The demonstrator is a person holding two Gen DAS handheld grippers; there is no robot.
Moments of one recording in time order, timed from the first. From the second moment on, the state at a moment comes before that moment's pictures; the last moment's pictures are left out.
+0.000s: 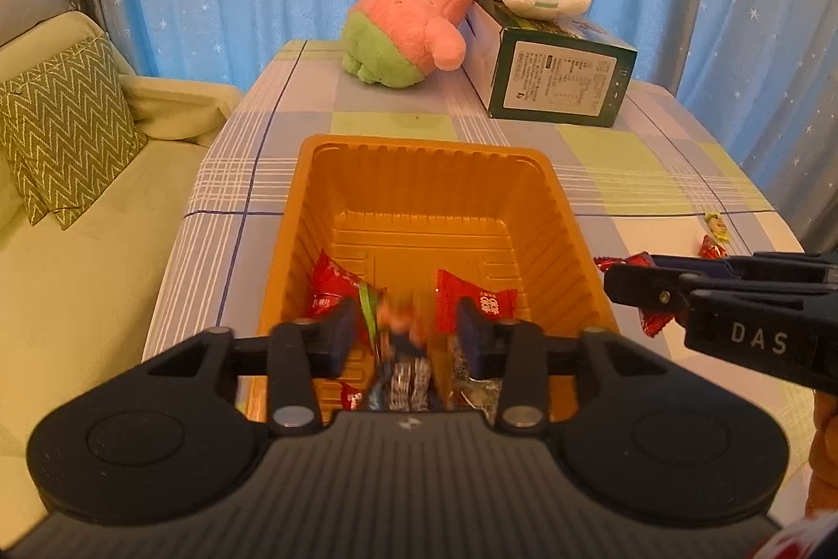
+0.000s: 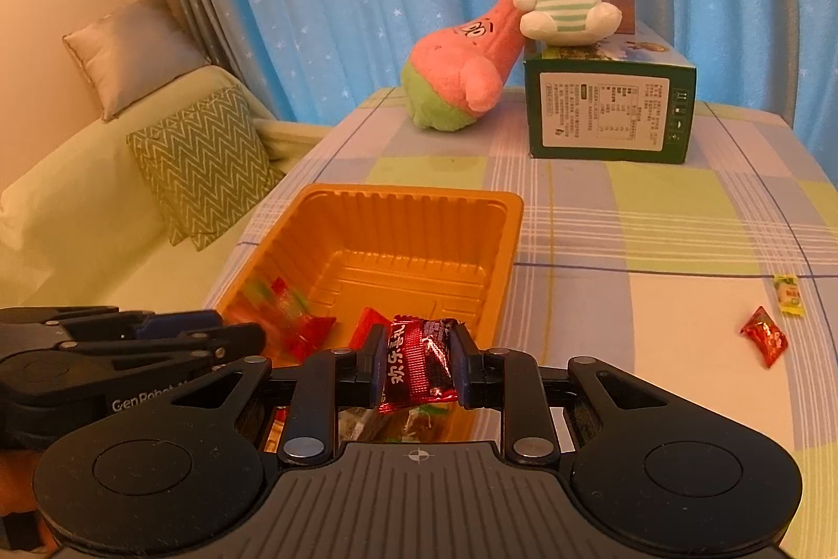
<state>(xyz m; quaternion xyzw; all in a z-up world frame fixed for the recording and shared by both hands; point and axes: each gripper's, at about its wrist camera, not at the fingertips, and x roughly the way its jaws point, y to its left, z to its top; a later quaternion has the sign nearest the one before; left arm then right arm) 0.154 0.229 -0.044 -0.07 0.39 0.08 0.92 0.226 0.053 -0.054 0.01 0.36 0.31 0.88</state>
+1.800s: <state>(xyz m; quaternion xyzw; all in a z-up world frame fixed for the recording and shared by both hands) 0.053 0.128 -0.001 -0.11 0.36 0.06 0.93 0.130 -0.100 -0.029 0.03 0.37 0.18 0.91</state>
